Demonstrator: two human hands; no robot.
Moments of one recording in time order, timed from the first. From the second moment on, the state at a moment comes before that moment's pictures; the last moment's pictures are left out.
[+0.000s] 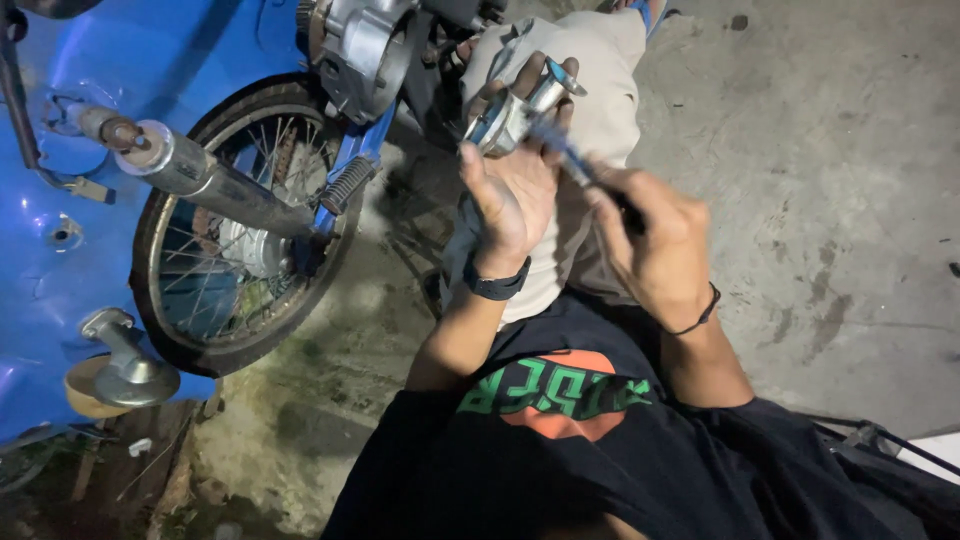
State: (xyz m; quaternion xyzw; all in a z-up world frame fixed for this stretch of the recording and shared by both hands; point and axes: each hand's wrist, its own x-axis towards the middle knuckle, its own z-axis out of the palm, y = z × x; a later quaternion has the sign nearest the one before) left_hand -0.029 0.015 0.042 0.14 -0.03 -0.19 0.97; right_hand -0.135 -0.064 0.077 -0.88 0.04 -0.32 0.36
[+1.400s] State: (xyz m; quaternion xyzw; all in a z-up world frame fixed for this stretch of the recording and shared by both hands) left_hand -0.024 0.011 -0.012 0.13 -0.17 -0.16 0.96; right_hand -0.128 -0.094 0.059 -0.89 -0.03 -0.34 0.29
